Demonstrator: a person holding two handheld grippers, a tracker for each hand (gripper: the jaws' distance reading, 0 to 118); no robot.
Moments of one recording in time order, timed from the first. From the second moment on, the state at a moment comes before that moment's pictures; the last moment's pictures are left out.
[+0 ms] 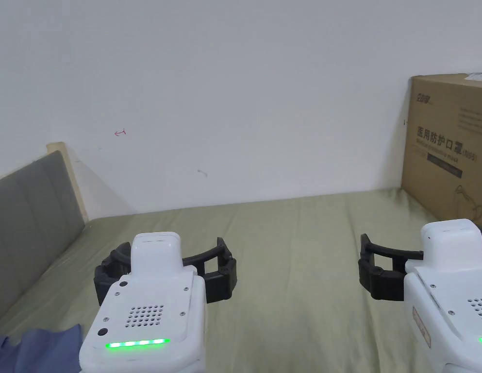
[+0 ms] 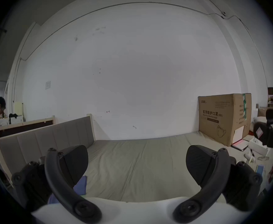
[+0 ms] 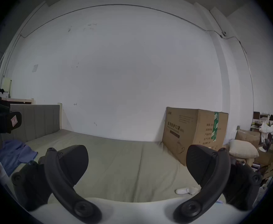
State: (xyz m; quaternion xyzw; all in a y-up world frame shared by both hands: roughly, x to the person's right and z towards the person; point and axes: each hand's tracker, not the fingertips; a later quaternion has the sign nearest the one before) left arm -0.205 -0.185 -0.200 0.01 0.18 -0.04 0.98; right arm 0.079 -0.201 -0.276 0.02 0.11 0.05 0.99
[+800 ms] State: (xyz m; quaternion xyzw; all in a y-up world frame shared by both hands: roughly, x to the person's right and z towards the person) left arm -0.208 -0.194 -0.199 0.01 0.16 0.00 0.99; right arm 0.097 -0.197 -0.272 0.00 0.15 -0.03 0.99
